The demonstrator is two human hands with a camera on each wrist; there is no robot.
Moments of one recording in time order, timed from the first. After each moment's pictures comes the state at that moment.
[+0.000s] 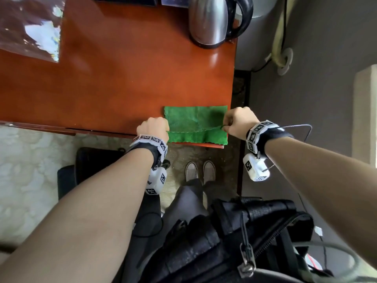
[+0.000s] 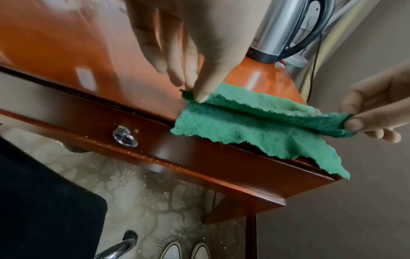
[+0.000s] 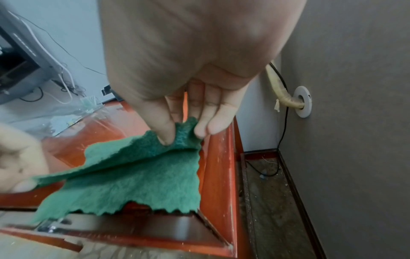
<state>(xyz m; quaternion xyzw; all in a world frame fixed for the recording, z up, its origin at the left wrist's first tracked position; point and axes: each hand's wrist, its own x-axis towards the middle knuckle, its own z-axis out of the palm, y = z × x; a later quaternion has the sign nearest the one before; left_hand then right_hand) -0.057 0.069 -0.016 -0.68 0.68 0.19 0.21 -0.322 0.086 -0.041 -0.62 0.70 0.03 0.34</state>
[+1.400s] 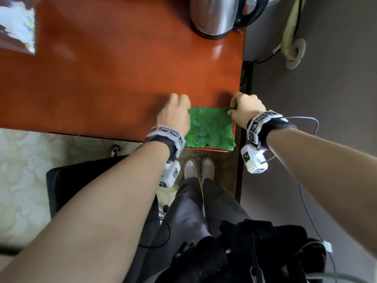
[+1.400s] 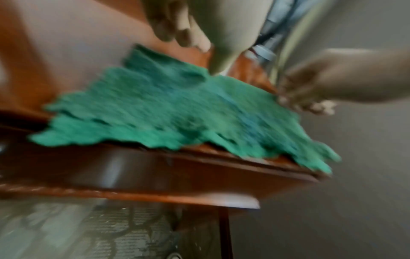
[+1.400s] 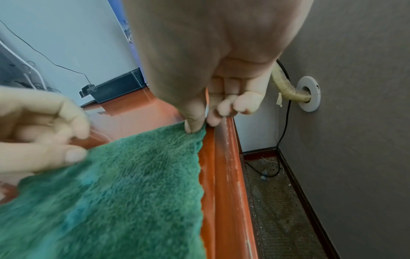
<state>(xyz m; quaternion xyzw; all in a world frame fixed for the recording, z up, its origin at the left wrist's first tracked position) -0.102 0.032 -0.048 -0.62 0.76 0.20 0.03 -0.319 0.037 -0.062 -0.56 0.77 0.05 0.30</state>
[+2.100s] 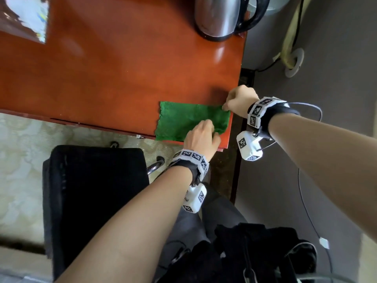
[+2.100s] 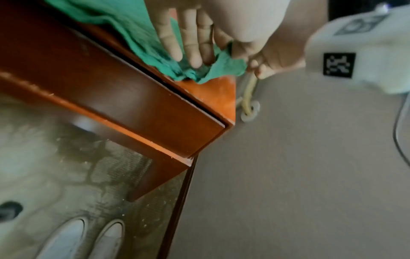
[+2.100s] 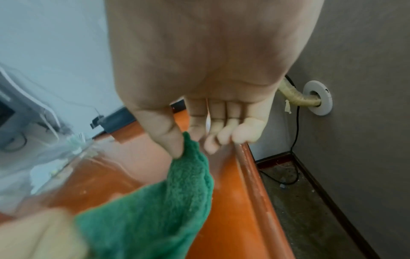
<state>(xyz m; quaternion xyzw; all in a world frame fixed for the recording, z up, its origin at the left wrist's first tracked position) -0.164 0.117 -0.063 -0.60 0.73 0.30 -0.08 -0.314 0.018 -0.037 -0.52 0.76 0.02 0.39</state>
